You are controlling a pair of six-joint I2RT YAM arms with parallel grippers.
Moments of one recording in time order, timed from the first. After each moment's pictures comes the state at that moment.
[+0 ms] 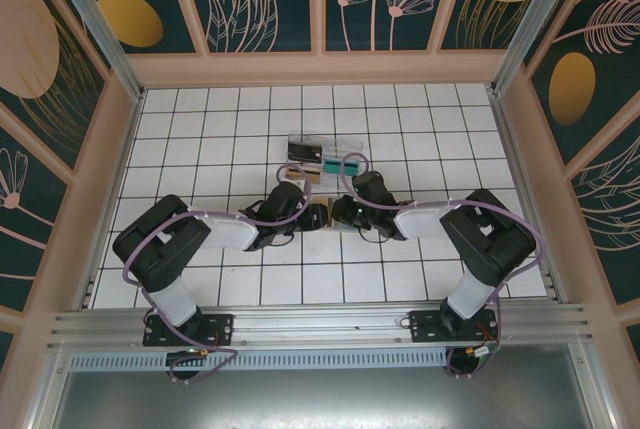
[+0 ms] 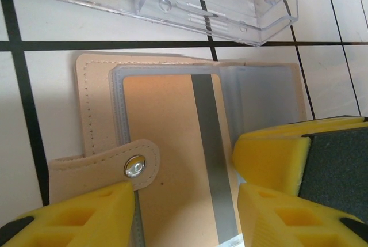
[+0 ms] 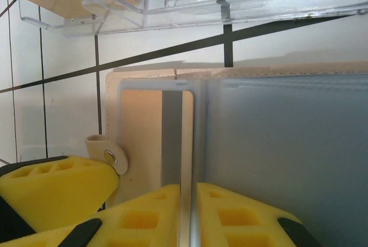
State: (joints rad) left arm -0.78 1.72 0.67 0.33 0.11 -0.78; right arm 0.68 1.67 0.65 0.23 -0.21 0.88
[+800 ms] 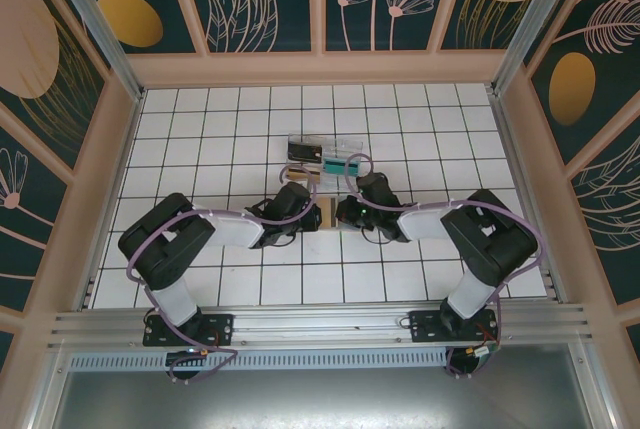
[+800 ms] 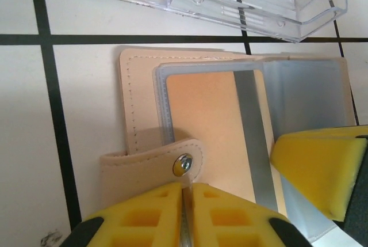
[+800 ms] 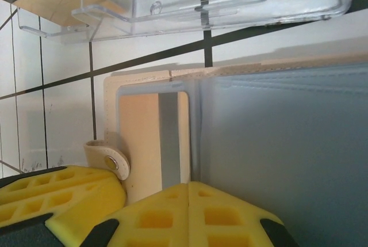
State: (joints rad) left arm -0.80 1.75 0.72 0.23 0.02 -0.78; right arm 0.66 1.66 0.61 0.28 -0.23 0.89
